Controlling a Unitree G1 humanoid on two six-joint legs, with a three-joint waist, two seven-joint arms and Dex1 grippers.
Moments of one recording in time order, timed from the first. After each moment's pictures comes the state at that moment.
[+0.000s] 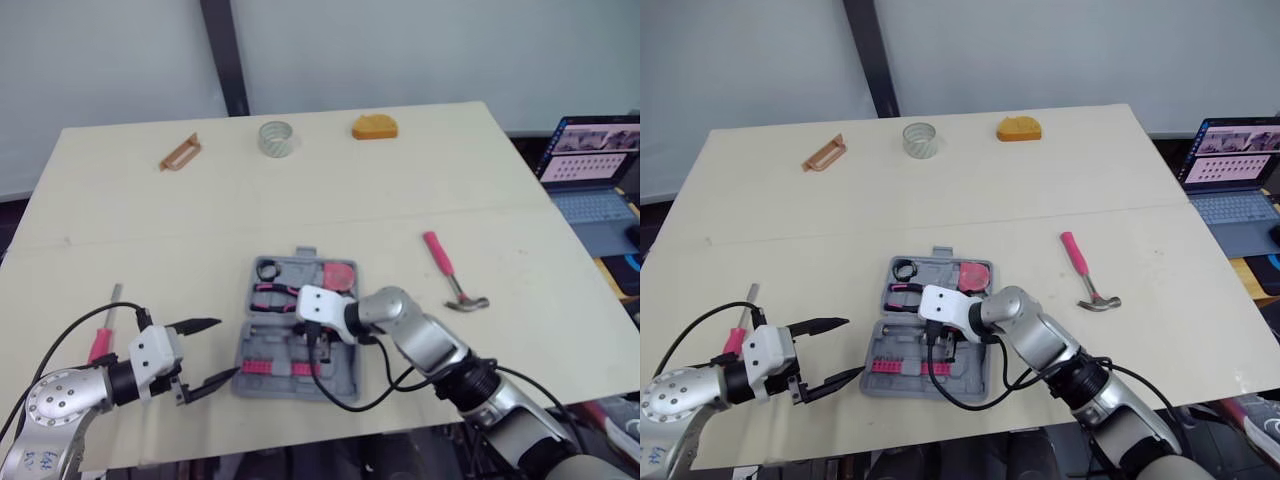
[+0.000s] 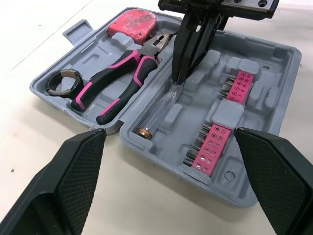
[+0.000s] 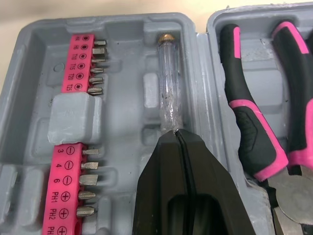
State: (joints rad) left arm 0.29 0.70 0.24 -0.26 -0.31 -0.03 -0.95; right arm -0.58 -0.32 0.64 -0.02 -0.07 0.57 0.92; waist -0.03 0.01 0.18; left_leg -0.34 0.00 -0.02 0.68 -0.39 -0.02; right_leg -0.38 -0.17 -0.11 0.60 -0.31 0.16
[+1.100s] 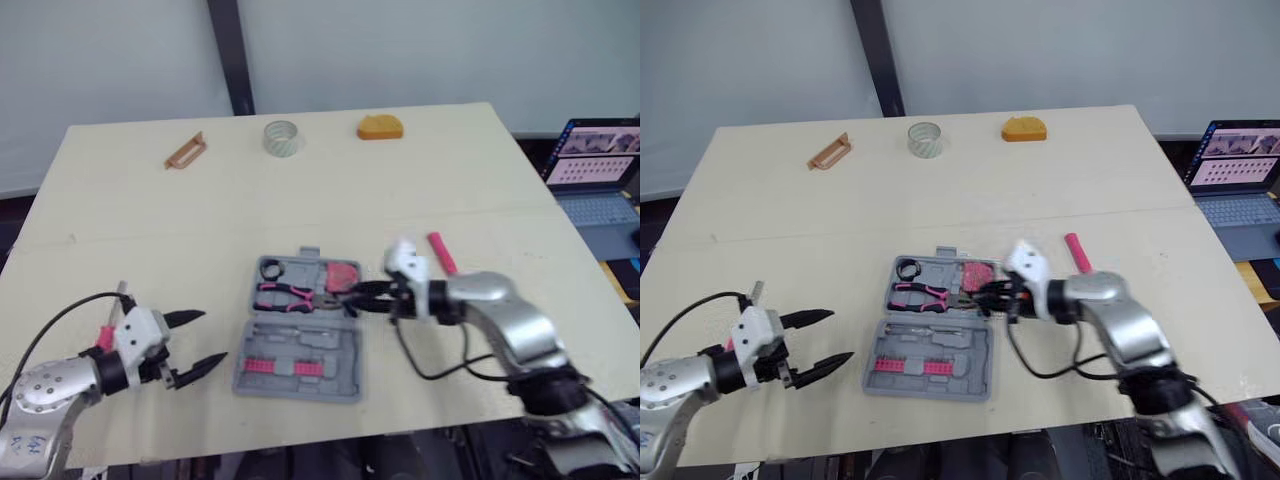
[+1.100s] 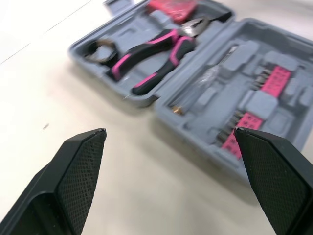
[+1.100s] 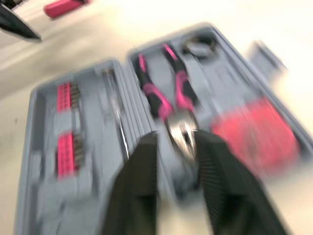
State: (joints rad) left arm 0.27 0.73 0.35 -0.25 -0.38 0.19 -0.91; right arm -0.35 -0.63 0.08 -0.20 0.34 0.68 1.05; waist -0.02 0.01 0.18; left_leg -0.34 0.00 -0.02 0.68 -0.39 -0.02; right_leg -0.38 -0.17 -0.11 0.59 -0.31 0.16
